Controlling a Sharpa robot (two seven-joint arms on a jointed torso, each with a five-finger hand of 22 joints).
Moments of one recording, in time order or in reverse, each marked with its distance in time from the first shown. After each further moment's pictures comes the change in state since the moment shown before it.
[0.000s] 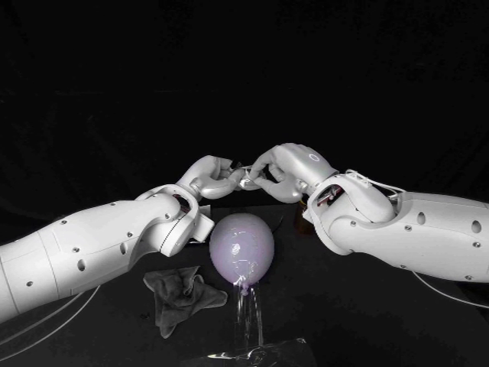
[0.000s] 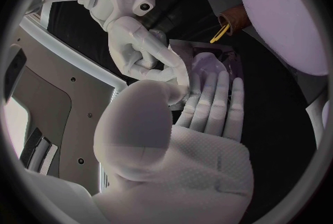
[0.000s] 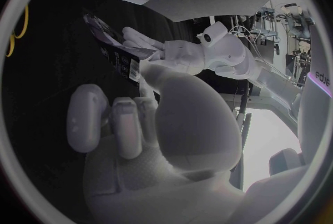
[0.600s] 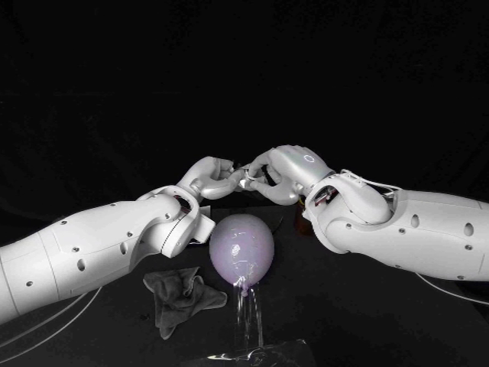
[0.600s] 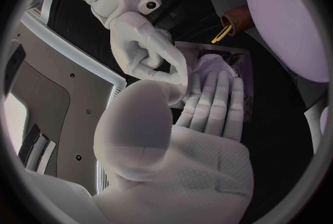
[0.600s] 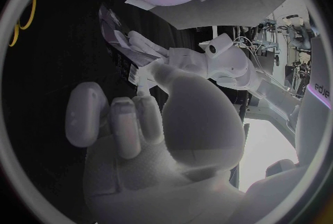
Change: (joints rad) left arm 0.000 0.001 0.000 0.007 0.040 -0.003 0.002; left_hand 0.003 -0.004 0.000 0.000 0.000 0.000 0.000 0.005 0.001 0.000 0.000 0.000 0.000 0.000 0.000 0.000 -0.001 0.000 0.005 -0.003 0.000 0.001; right arm 0.000 0.022 -0.001 -0.029 -0.099 0.048 -0.038; right_hand -0.087 -0.074 -0.024 0.041 0.000 -0.146 0.060 -0.070 -0.030 -0.002 0.035 -0.073 -0.001 -0.002 0.027 -0.003 0.001 0.000 -0.020 0.013 -0.042 -0.001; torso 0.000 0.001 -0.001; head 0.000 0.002
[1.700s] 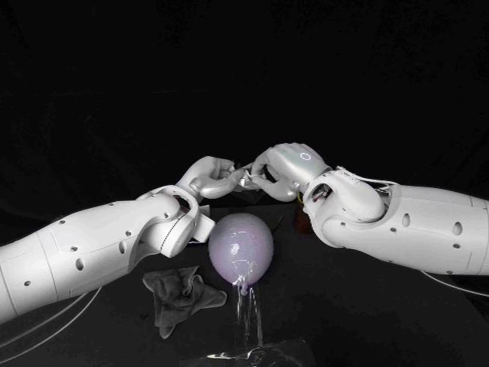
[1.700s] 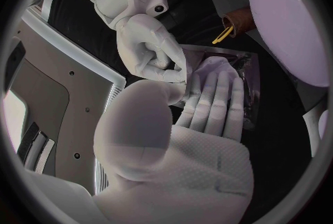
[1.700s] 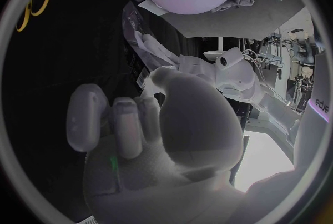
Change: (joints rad) left arm 0.000 -0.001 0.000 0.005 0.018 0.002 -0.001; left_hand -0.002 -0.002 0.000 0.000 -0.001 0.000 0.000 -0.003 0.000 0.000 0.000 0.000 0.000 0.000 0.000 0.000 0.000 0.000 0.003 0.003 0.000 0.000; right arm 0.000 0.022 -0.001 -0.045 -0.092 0.039 -0.043; right_hand 0.007 0.076 0.018 0.079 -0.001 0.127 -0.074 0.086 0.017 0.000 -0.047 0.041 0.000 0.000 -0.036 0.000 -0.001 0.000 0.019 -0.011 0.035 0.000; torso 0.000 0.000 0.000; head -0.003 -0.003
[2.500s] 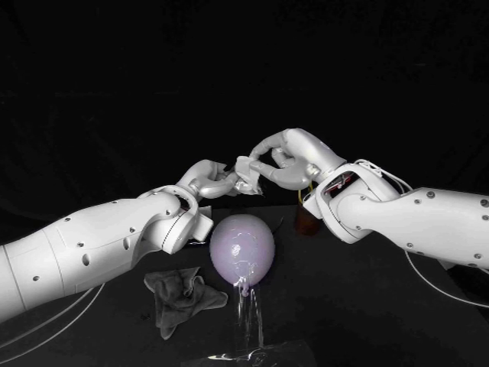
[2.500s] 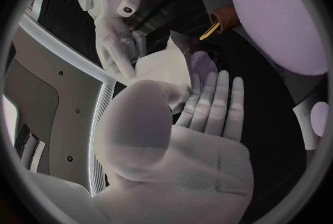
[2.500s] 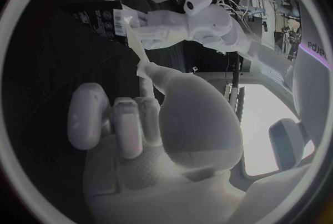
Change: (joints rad) left arm 0.001 0.017 0.000 -0.054 0.001 0.002 -0.084; left_hand 0.000 0.000 0.000 0.000 0.001 0.000 0.000 0.007 0.000 0.007 0.000 0.000 0.000 0.011 -0.004 0.000 -0.002 0.000 0.011 -0.003 0.000 0.002; right arm 0.027 -0.058 0.010 0.030 0.530 -0.154 0.421; right_hand 0.014 0.005 -0.004 0.010 0.003 -0.001 -0.006 0.004 0.000 0.001 -0.008 0.013 0.001 -0.001 -0.006 0.002 0.000 0.000 -0.009 -0.017 -0.017 0.000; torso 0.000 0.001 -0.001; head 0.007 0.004
